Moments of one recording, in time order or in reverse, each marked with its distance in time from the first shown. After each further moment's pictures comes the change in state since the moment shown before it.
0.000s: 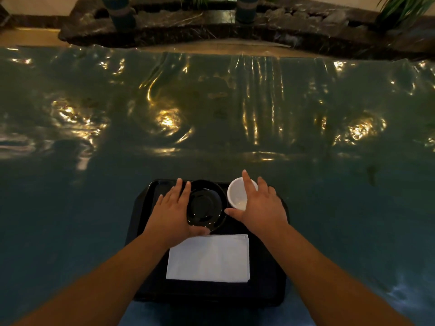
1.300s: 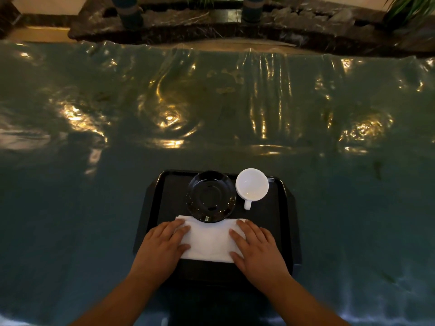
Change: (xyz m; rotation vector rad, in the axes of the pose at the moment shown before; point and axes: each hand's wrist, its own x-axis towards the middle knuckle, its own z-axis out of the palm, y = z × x) left_hand -0.081 -0.070 0.094 0.102 0.350 0.257; right_hand -0.096 0.029 0.121 -0.165 0.153 -0.446
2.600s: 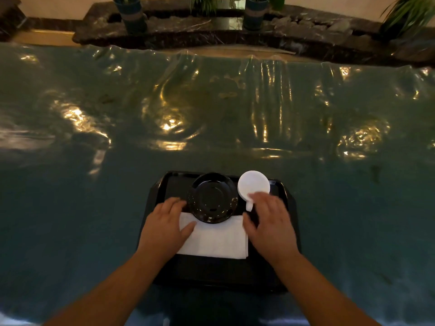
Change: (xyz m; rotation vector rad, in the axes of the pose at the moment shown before) left_hand 0.045 0.009 -0.047 -0.113 0.012 -0.233; right_hand 0.048 0.001 -0.073 0.262 0.369 0.230
